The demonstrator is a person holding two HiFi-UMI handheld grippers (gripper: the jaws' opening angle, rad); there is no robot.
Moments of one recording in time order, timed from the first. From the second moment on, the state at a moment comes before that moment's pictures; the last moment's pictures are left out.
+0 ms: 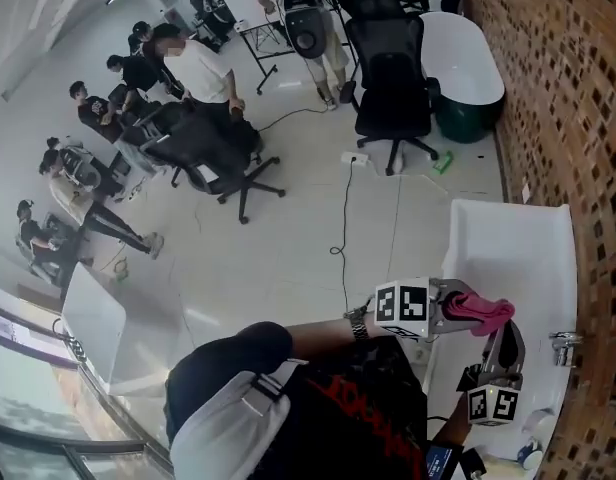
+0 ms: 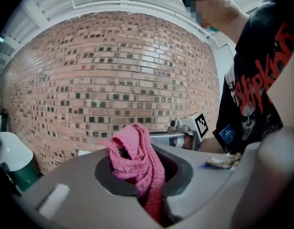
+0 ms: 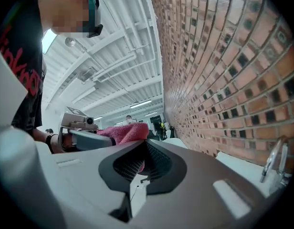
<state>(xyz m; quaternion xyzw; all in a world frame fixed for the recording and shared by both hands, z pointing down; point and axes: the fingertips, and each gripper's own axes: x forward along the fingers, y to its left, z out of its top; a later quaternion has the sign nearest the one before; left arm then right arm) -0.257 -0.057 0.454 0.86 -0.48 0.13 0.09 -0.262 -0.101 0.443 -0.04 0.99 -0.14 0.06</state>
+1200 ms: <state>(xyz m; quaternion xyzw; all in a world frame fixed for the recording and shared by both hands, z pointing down) 0.113 -0.014 0.506 0.98 0.13 0.11 0.10 0.184 0.005 0.535 -0.70 0.70 -0.13 0.01</state>
